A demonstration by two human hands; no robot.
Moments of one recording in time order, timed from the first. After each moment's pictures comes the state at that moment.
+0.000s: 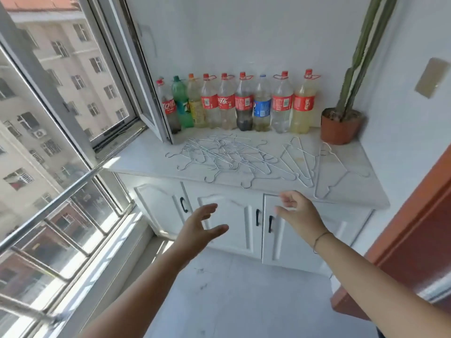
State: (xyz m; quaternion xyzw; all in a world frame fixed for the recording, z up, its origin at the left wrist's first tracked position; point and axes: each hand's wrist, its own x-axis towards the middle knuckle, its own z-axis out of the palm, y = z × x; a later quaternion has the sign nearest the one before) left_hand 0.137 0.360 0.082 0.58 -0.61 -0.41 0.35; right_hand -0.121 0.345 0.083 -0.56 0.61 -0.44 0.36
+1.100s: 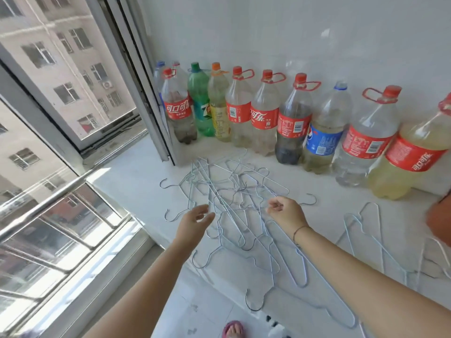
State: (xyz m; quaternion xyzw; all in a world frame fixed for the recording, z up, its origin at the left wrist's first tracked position) left_hand 0.130 -0.066 0.019 0.74 -0.40 -0.37 0.40; right_hand -0.098 -0.163 0.005 -0.64 0.60 -0.27 0.40
